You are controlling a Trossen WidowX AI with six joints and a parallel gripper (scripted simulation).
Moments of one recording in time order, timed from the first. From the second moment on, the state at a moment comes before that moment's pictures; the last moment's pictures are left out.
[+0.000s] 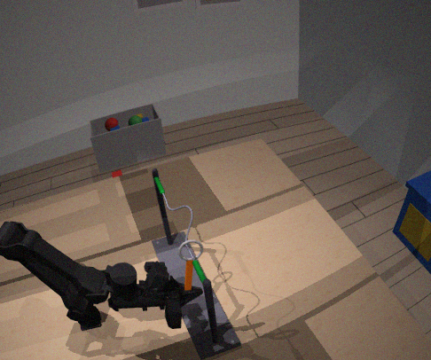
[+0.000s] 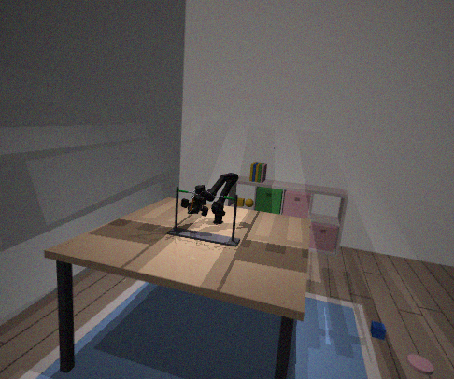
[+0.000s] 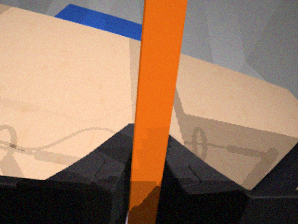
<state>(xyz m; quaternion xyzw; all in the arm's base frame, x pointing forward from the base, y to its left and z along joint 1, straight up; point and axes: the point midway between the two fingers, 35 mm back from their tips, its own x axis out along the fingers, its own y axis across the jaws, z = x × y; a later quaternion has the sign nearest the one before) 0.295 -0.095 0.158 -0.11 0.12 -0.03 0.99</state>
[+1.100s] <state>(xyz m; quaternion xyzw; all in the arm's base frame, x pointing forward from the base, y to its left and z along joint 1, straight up) 0.247 -0.007 0.186 0.11 0.36 -0.11 0.92</state>
